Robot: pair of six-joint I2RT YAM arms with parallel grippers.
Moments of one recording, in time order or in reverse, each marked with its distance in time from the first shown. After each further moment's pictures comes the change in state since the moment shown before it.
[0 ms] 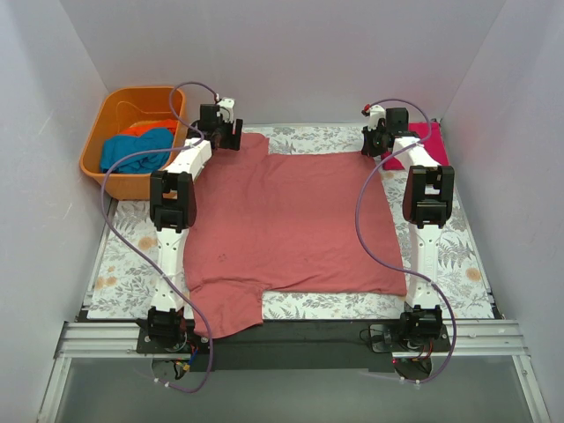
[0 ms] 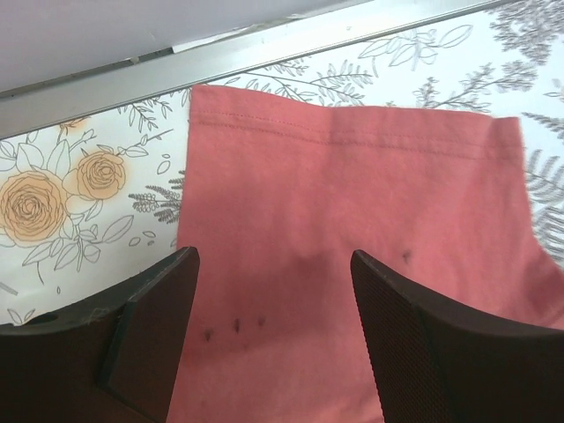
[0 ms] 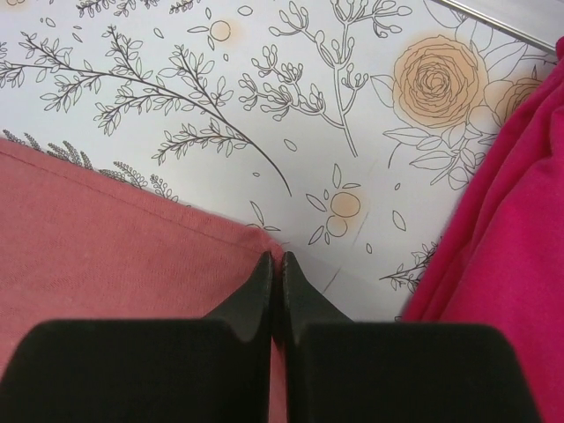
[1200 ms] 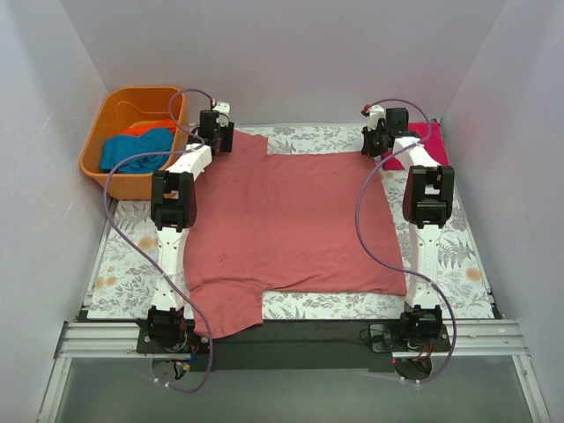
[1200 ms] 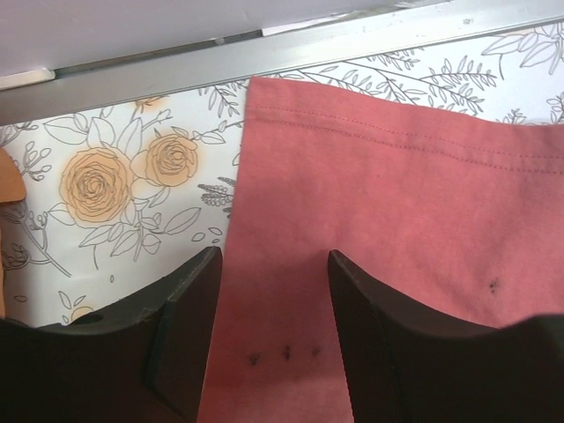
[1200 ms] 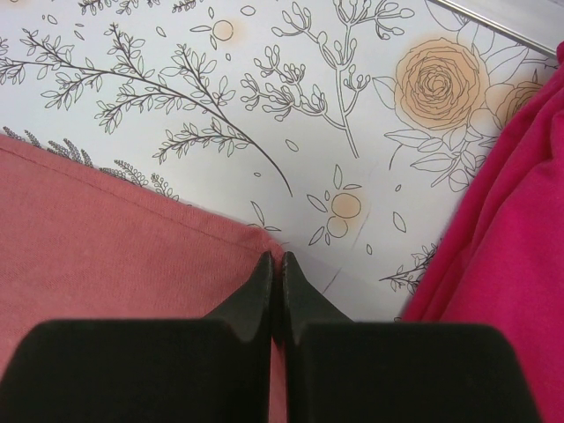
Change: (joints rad) left arm 0.008 0.045 -0.041 0.126 -0.164 0.018; right arm 0.000 0.000 -0.002 0.001 -0.005 -0.013
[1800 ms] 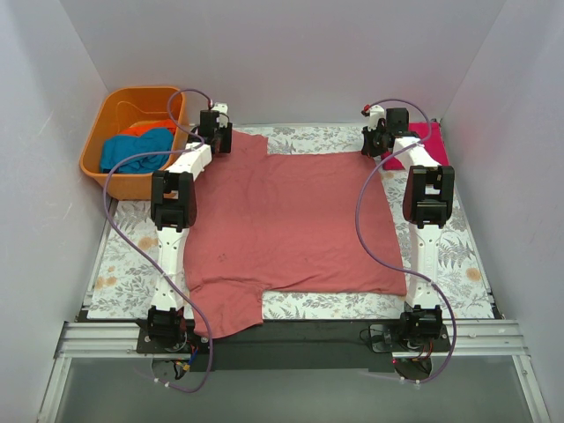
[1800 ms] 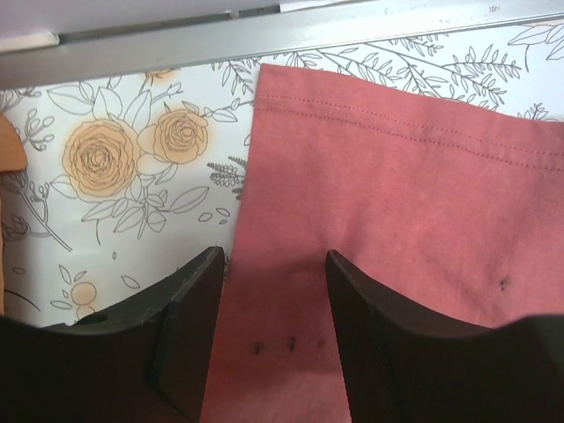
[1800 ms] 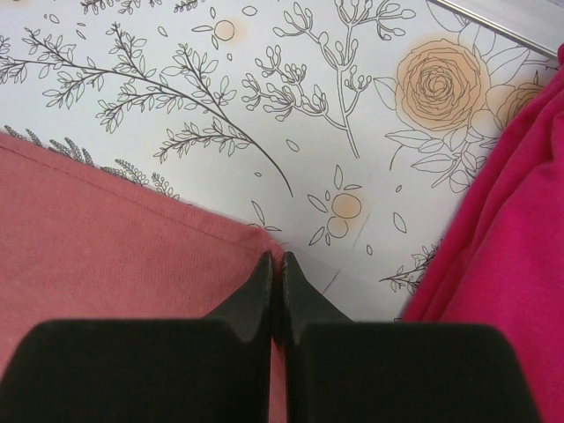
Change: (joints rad) left arm 0.002 0.000 0.010 -0.046 -0.036 -0.041; right arm 0.000 0.000 -0.001 0.001 -0.008 -0.003
